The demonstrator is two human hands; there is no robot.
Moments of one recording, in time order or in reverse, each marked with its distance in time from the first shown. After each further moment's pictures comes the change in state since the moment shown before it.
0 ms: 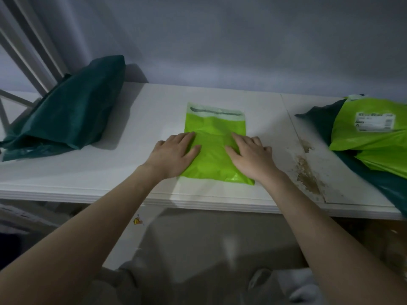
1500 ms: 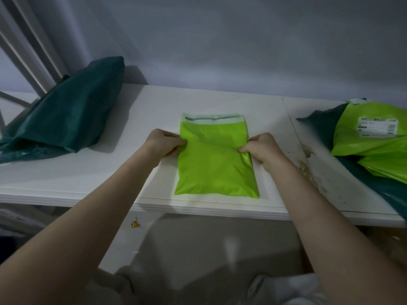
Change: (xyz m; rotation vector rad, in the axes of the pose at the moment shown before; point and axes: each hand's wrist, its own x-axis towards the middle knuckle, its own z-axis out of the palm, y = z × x) left_hand 0.029 -0.012 -0.021 -1.084 0.056 -0.536; right_hand 0.035 0.014 -0.015 0.747 0.008 0.449
